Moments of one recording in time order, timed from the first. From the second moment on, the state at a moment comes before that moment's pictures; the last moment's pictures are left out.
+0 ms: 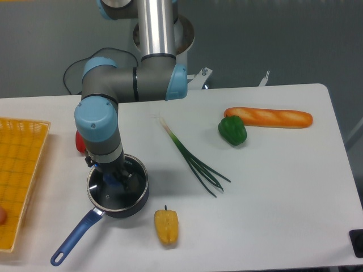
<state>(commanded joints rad) 2.12 -1.98 -1.57 -1.13 1.51 0.69</state>
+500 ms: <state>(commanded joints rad) 2.12 -1.98 -1.57 -1.13 1.52 0.69</state>
